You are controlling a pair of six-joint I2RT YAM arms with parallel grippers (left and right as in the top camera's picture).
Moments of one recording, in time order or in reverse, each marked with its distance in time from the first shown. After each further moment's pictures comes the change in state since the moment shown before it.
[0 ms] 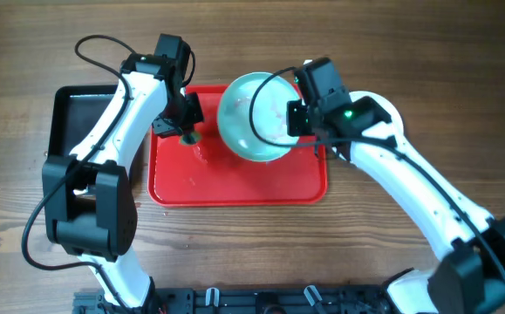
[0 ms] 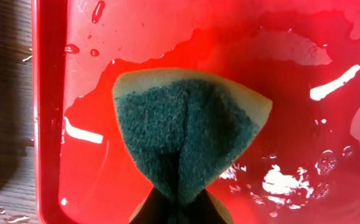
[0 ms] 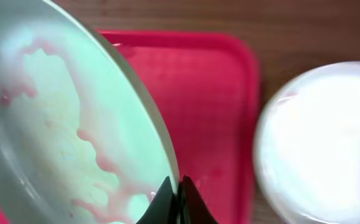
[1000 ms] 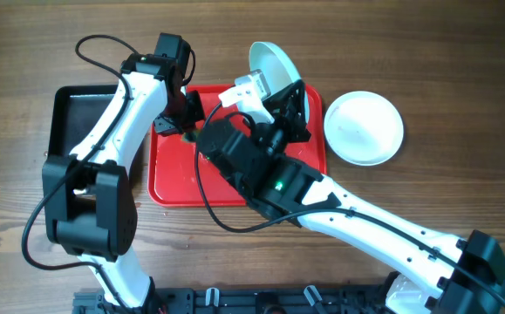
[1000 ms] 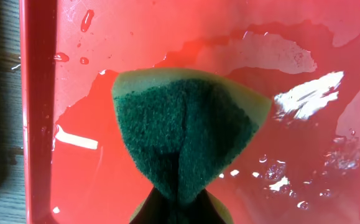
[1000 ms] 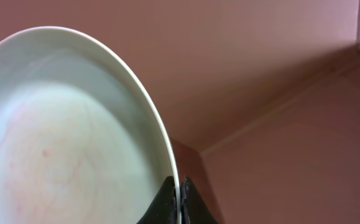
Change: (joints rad) left arm 0.000 0.000 -0.001 0.026 0.018 0.000; right arm 0.483 -0.011 0.000 0.432 1.301 -0.653
